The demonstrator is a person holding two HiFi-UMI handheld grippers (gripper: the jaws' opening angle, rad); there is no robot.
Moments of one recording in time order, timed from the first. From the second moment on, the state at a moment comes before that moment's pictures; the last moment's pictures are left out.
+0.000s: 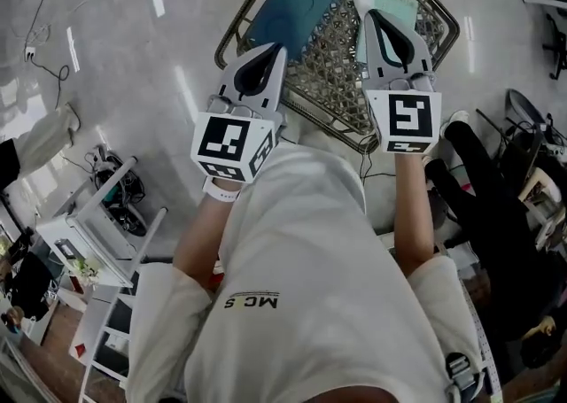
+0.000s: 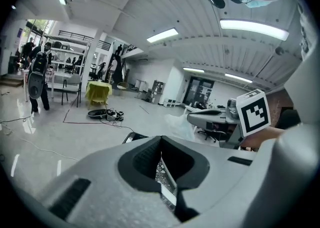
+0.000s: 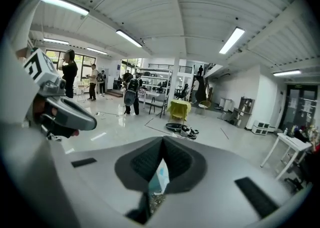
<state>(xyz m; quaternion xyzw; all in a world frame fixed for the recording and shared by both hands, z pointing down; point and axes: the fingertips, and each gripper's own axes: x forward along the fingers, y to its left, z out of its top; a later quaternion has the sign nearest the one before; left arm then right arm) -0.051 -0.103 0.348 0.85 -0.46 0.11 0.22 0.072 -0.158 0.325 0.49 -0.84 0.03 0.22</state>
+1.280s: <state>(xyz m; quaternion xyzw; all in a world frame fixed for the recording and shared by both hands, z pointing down) -0.038 -0.044 0.297 0.86 -0.48 0.11 0.16 0.122 -0.047 0.304 0.54 -0.83 0.07 0.12</state>
